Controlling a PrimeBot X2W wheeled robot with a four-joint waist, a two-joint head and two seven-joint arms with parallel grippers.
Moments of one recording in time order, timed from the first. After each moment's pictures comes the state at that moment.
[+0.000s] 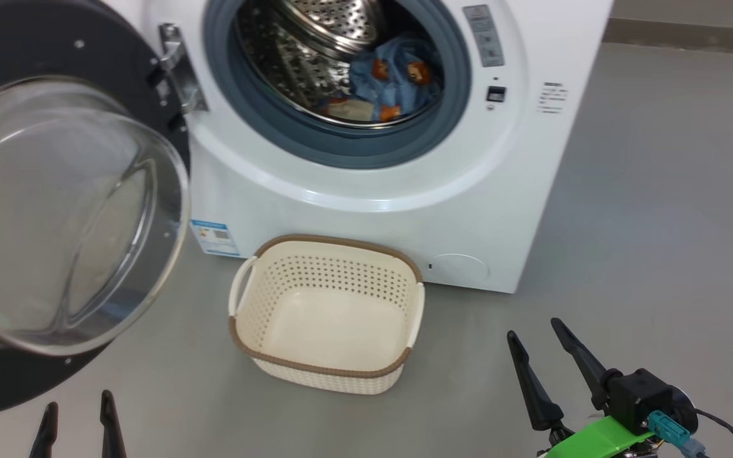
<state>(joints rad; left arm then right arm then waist) 0.17 0.05 0.13 0.03 -0.19 0.03 -0.26 -0.04 -0.05 0.11 0.17 0.15 0.13 -0.26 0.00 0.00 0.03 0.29</state>
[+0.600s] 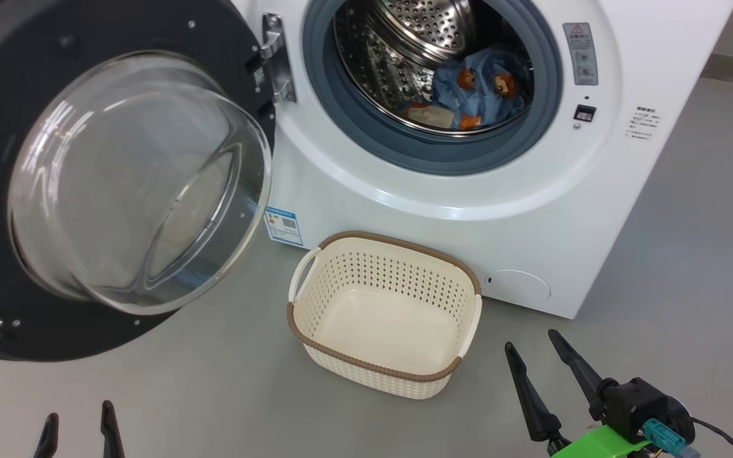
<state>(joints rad) 0.19 0.05 0.12 0.03 -0.19 0.04 -0.26 -0.02 -0.05 0.12 0.19 0.15 0.13 -0.26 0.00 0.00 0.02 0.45</state>
